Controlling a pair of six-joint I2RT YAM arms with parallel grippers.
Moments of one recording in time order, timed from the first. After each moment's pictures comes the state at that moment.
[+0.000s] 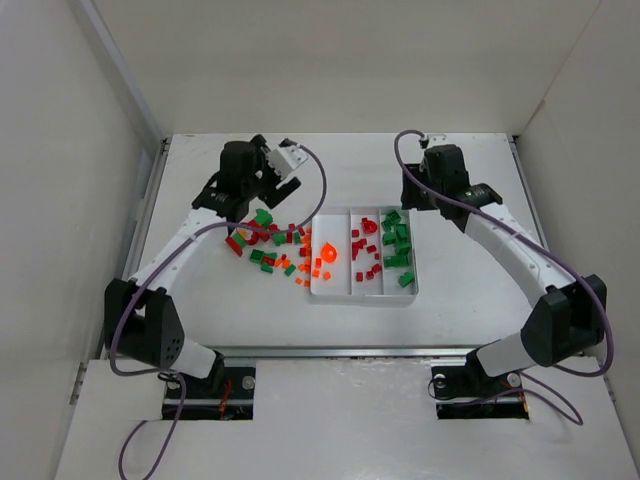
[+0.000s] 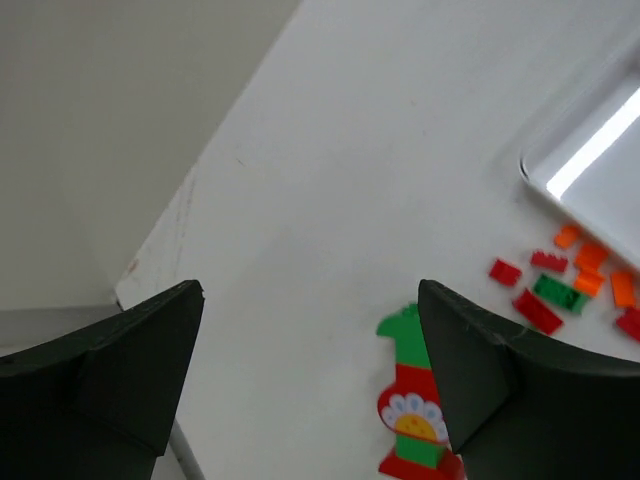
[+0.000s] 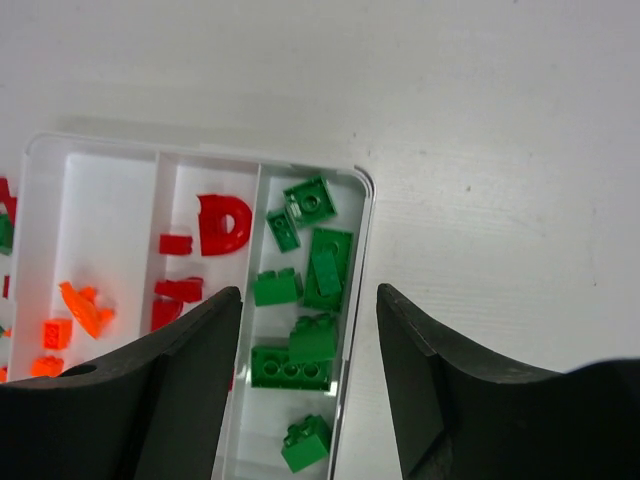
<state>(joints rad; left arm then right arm) -0.35 1.49 1.26 -0.20 0.09 0.65 0.36 1.45 1.24 -0.50 0.15 0.22</state>
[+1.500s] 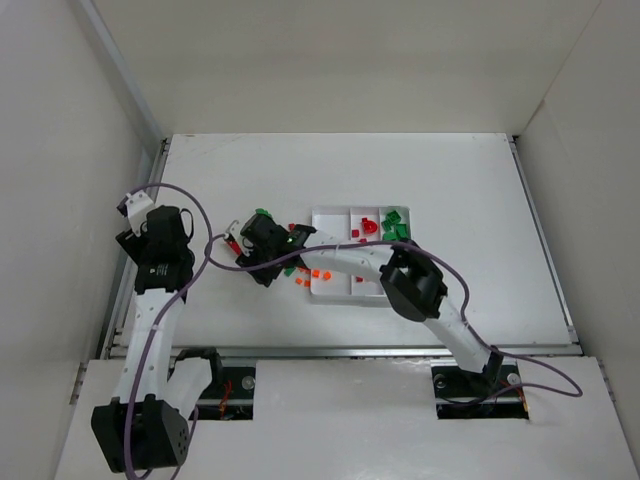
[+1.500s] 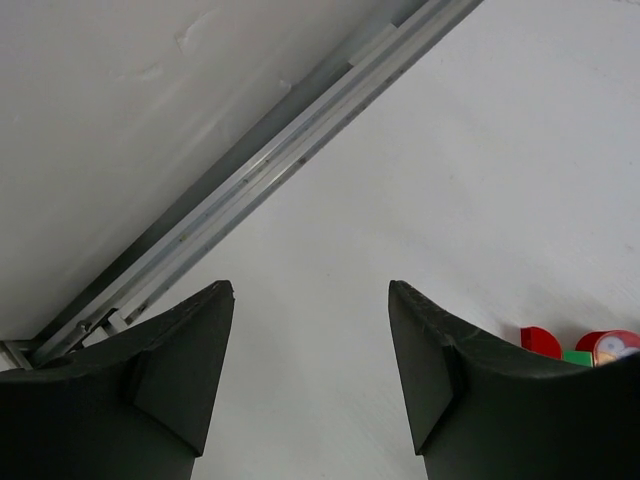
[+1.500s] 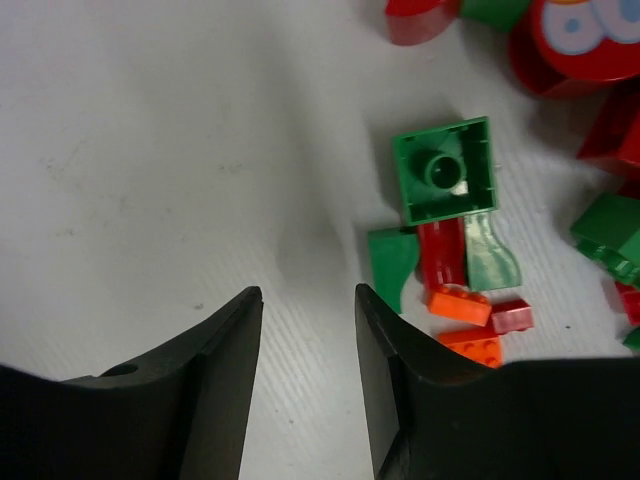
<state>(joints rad) 0.08 0.89 0.74 -0.39 -0.65 -0.32 1.07 2.33 1.96 -0.54 -0.08 0.00</state>
